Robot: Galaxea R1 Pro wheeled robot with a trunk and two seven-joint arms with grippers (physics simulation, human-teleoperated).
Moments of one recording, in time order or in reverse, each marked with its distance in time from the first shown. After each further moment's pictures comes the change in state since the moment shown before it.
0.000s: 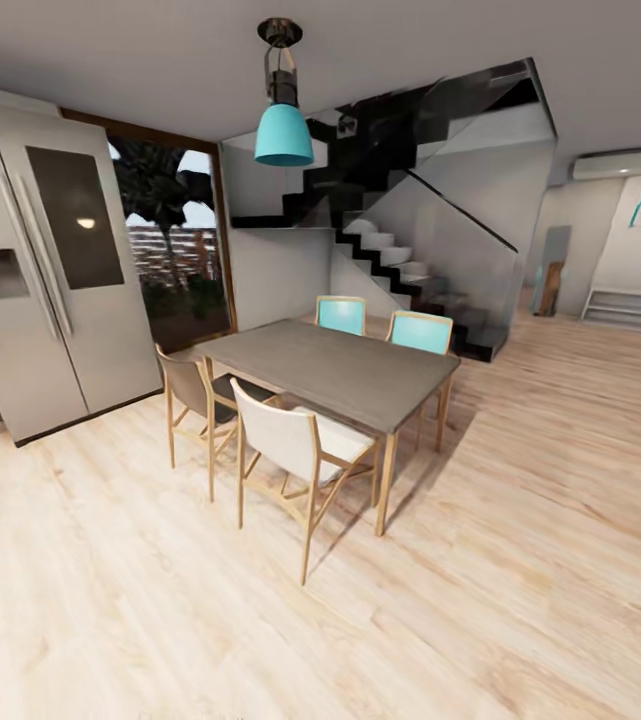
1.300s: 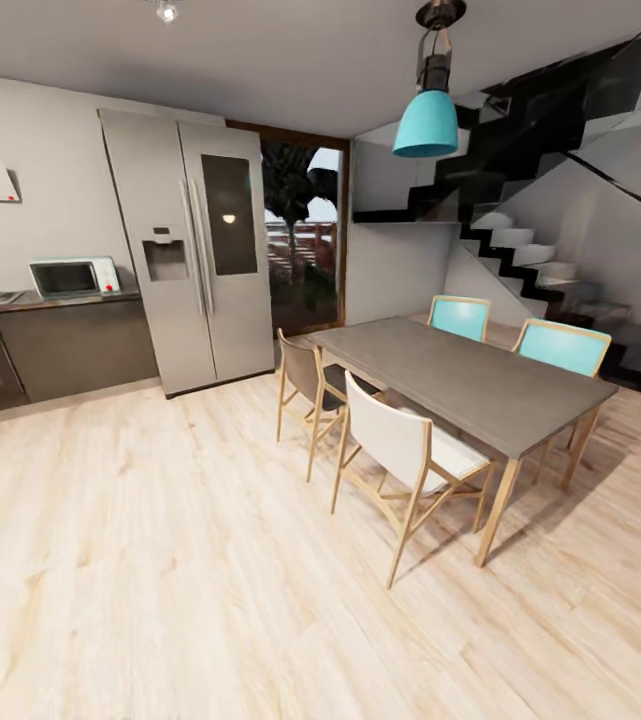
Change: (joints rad) left arm 0.000 0.000 0.000 0.000 0.000 0.000 0.000; right arm 0.000 0.011 0.002 -0.034 0.000 -0.092 0.001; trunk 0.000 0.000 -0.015
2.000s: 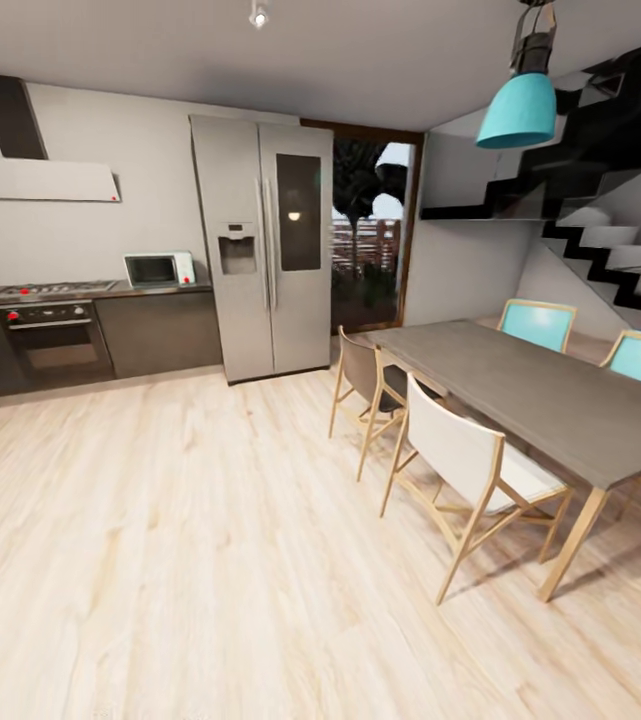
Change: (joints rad) left arm 0.000 0.000 0.000 0.000 0.000 0.000 0.000; right arm 0.000 0.000 0.000 0.000 0.000 0.000 0.000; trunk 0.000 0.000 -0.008
